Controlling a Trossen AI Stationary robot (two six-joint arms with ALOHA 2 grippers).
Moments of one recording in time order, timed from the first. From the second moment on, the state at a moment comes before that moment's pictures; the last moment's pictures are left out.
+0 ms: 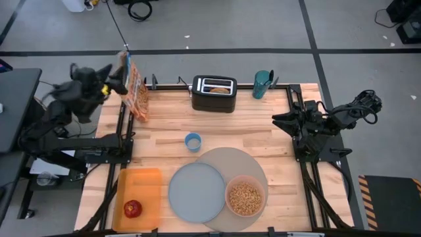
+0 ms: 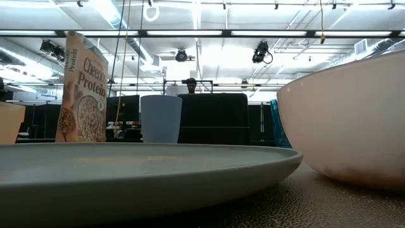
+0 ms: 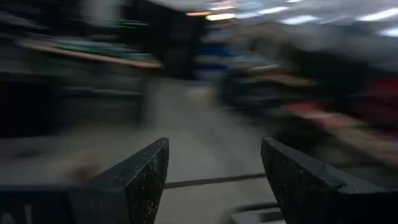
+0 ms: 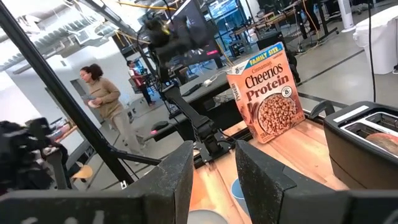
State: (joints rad) left arm 0.26 0.61 1.14 -0.51 -0.88 -0.29; right arm 0.54 0.59 0.82 -0.21 0.71 0.45
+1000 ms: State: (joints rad) left arm 0.28 0.73 1.17 -0.33 -0.25 -0.41; right arm -0.15 1.09 0.99 -0.16 0.04 0.53
